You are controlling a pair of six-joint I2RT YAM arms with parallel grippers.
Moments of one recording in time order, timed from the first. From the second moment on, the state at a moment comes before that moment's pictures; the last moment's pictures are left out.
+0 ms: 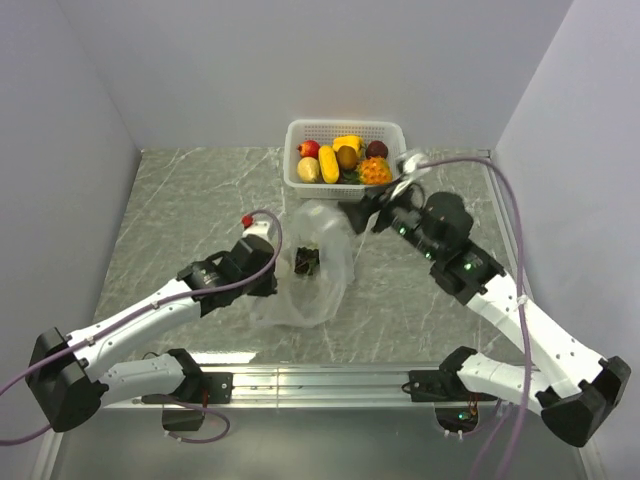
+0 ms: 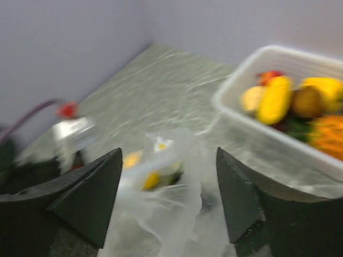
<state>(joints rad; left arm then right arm) -0.80 1.08 0.83 -0.56 -0.22 -0.63 0.62 1.01 1.03 -0.02 -0.05 0.22</state>
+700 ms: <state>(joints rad) -0.80 0.96 0.68 -0.57 -0.45 -0.87 1.20 1.28 1.03 -0.10 0.12 0.11</state>
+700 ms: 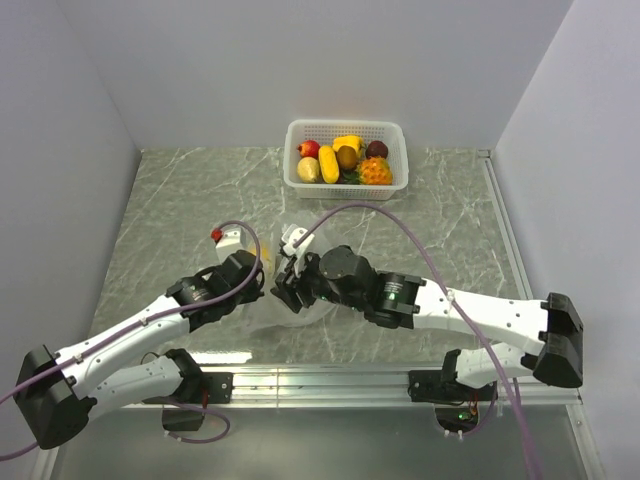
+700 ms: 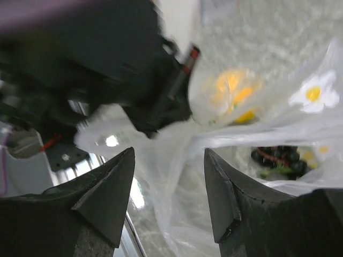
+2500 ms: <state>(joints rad) -0.79 1.01 0.82 -0.60 -0.38 -0.81 0.96 2.08 1.03 0.70 -0.19 0.51</state>
